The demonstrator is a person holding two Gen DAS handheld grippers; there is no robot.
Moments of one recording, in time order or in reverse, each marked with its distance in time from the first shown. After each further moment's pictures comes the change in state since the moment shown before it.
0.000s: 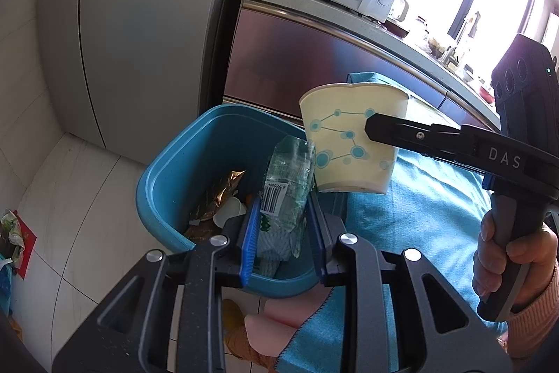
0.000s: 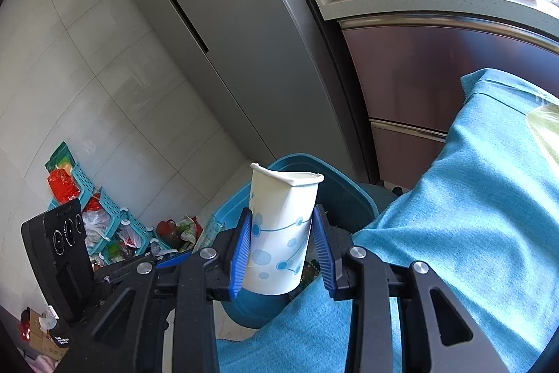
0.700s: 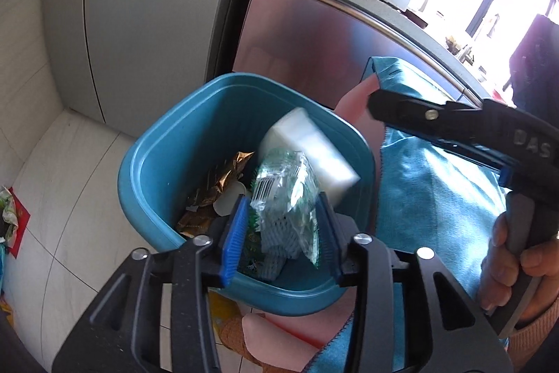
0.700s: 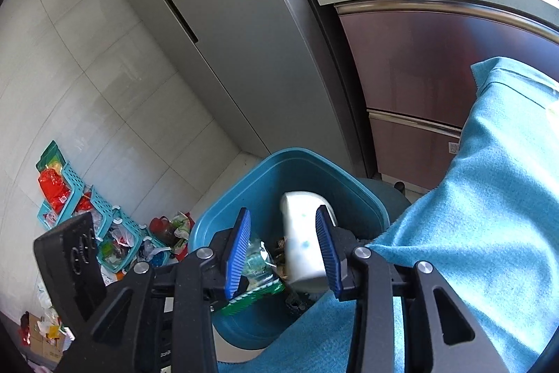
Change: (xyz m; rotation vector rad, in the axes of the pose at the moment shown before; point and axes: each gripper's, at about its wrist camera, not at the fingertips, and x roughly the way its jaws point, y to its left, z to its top) left arm 0.051 0.017 -0.008 -0.072 0.066 0.011; right arm 0.029 -0.002 0.000 0.018 0.031 -0.020
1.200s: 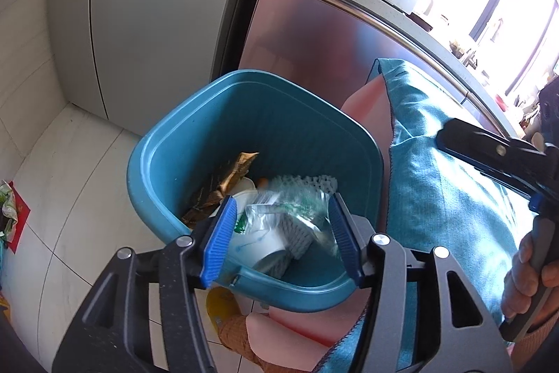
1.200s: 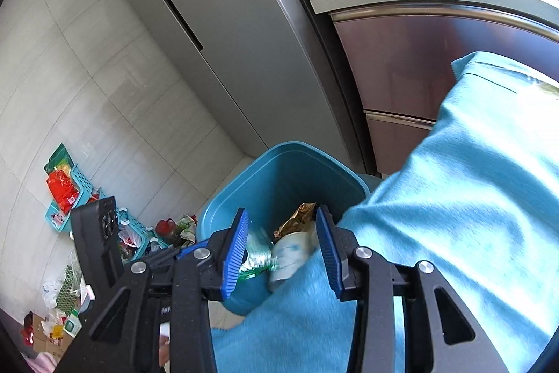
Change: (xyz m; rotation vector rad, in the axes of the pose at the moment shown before) left arm 0.004 0.005 -0.003 -0.009 -0.012 0.009; right arm -0.035 -0.010 -0.018 0.007 -0.029 0.020
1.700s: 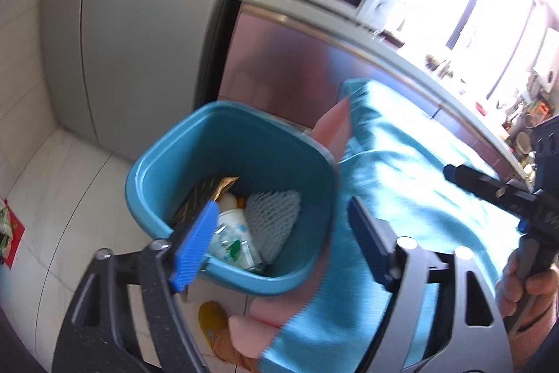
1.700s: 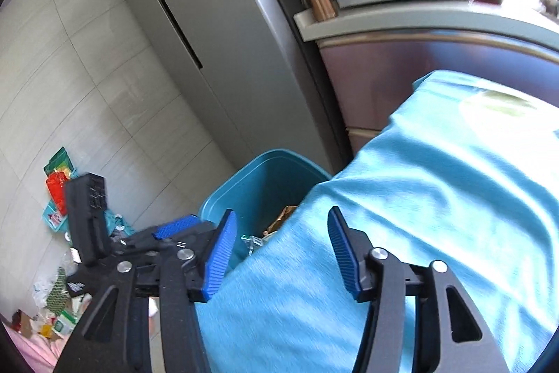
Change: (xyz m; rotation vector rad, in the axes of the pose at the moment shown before) left arm -0.053 -0.025 -0.004 0.050 -0.120 -0.079; right arm -0.070 -0.011 -0.027 -0.031 -0.102 -0.051
